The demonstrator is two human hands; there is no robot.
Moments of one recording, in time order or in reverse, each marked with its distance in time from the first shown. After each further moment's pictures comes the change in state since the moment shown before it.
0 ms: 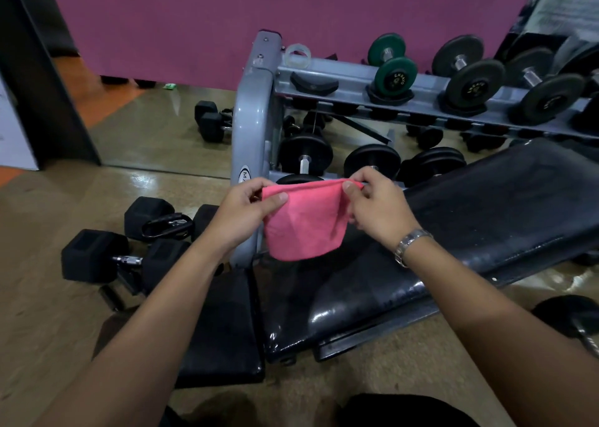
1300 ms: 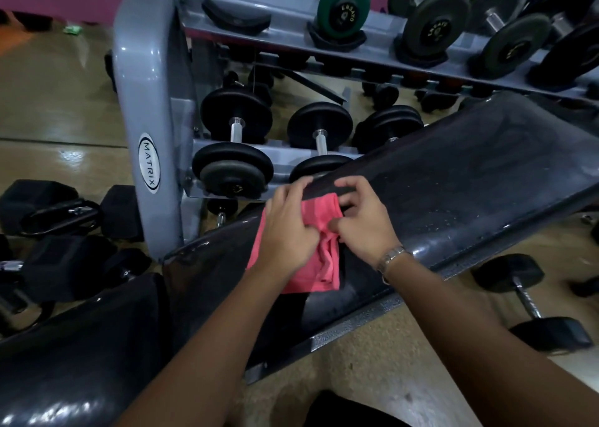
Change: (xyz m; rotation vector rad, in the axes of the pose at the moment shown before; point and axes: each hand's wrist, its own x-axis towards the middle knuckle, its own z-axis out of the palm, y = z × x) left_hand 0.049 -0.076 0.211 0.389 -0.084 -0.024; right_hand 0.023 0.155 -0.008 0.187 -0.015 0.264
